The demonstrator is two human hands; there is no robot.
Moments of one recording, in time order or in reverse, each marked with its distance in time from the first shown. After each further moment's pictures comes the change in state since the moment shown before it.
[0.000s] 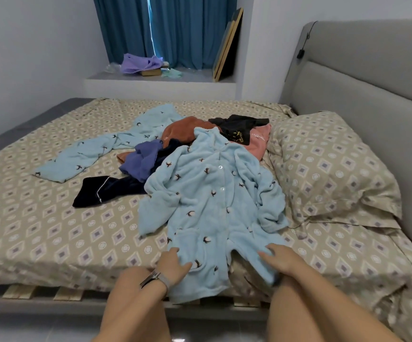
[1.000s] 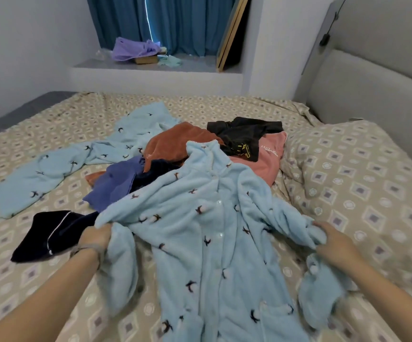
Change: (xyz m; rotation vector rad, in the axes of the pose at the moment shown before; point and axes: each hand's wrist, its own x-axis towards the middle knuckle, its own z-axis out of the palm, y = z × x) left_hand 0.252 -0.007 -0.163 -0.388 0.375 -0.424; right_hand 0.198 0.044 -0.171 0.087 0.300 0.090
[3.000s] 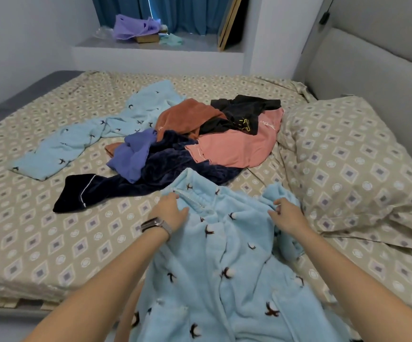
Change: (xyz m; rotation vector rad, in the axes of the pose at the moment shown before) left_hand -0.164 0.010 0.030 0.368 -0.181 0.500; right_hand -0.109 -0.072 0.040 0.168 -0.044 -0.077
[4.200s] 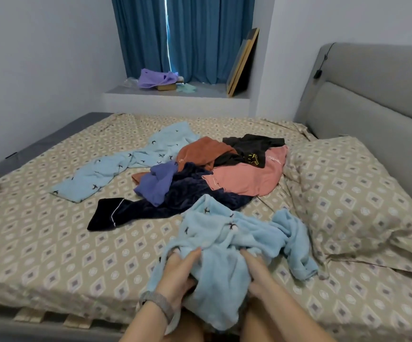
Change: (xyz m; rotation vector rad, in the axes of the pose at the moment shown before) left_hand -0.164 -0.008 -0.046 -1.330 -0.190 -0.245; right_hand -0.134 -0.087 0.073 1.087 -0.276 0.313
